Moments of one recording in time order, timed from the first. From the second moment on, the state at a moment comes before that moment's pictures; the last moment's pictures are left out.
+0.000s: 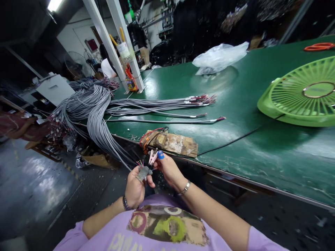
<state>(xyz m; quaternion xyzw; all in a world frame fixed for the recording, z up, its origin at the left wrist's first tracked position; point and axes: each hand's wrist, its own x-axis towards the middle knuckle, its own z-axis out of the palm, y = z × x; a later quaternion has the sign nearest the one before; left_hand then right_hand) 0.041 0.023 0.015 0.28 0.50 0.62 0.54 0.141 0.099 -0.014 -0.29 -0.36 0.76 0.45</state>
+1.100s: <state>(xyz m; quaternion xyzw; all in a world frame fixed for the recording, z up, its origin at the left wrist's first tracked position) 0.015 0.009 0.020 0.53 0.59 0.53 0.31 0.147 0.096 -0.003 -0.22 -0.26 0.86 0.38</state>
